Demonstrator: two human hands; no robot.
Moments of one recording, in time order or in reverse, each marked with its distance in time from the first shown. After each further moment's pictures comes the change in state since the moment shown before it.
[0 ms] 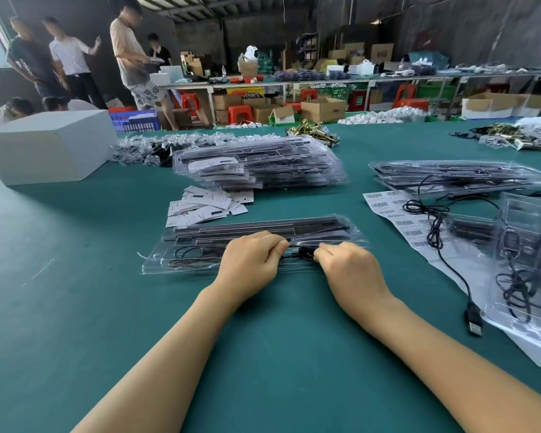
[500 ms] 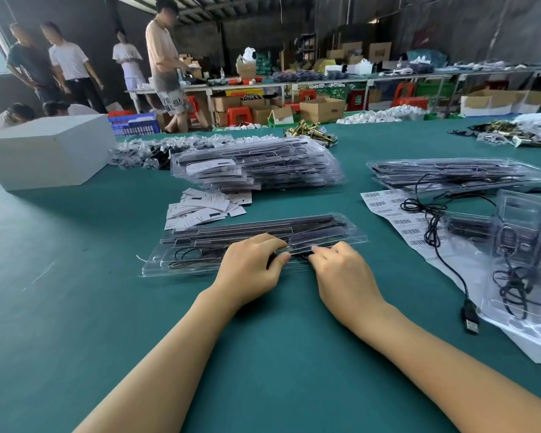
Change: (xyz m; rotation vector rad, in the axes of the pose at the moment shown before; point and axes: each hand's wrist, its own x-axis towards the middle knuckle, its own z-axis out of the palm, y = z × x) left_hand -0.004 0.004 -0.001 0.052 -0.070 0.041; right_hand -0.004 -0.005 0.013 0.137 -0.073 0.068
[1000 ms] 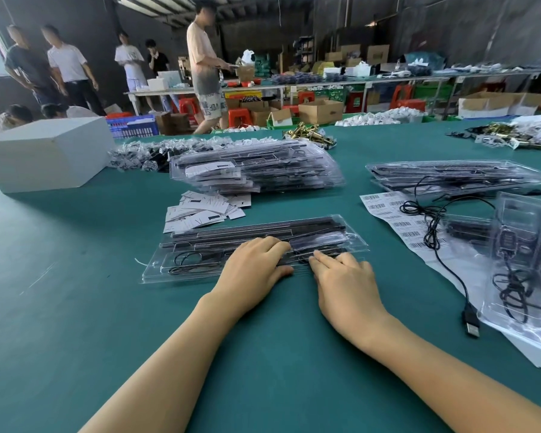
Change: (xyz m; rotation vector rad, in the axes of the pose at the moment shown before) left_hand 0.005 -0.003 0.004 0.146 -0.117 0.104; right_hand -0.010 -0.006 -0.002 0.018 -0.158 0.166
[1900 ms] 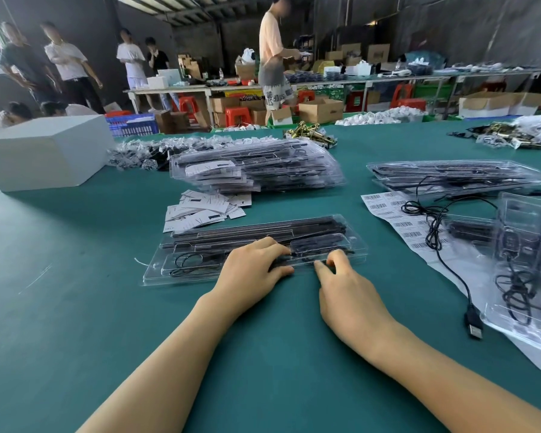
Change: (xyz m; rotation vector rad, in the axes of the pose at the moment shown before) left_hand -0.001 -0.004 0.002 -0.110 -0.013 -0.096; right_hand -0.009 -0.004 -0.011 0.116 -0.118 0.054
